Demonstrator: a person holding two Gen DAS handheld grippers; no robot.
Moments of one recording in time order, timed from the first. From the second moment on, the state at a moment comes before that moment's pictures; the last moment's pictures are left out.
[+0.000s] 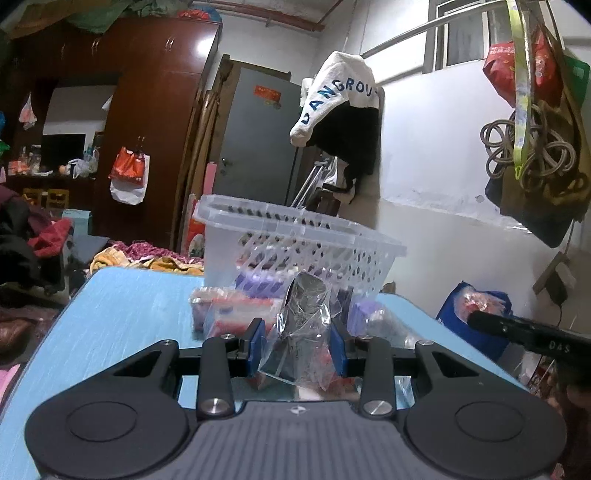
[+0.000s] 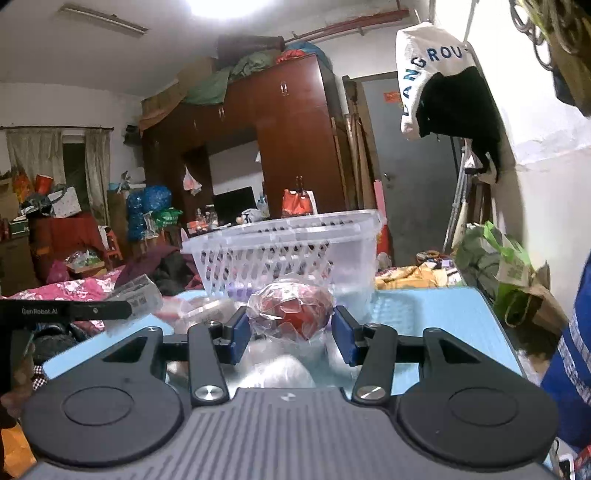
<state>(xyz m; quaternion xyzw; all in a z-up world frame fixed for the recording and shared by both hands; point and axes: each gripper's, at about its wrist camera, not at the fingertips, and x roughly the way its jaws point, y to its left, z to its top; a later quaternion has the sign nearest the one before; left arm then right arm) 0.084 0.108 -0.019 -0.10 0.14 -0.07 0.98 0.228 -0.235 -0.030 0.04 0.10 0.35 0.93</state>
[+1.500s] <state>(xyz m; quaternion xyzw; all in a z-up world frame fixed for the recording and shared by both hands) 0.164 0.115 -0.036 -0.07 0.20 0.03 0.98 0.231 -0.193 -0.068 -0.06 0.20 0.36 0.91</state>
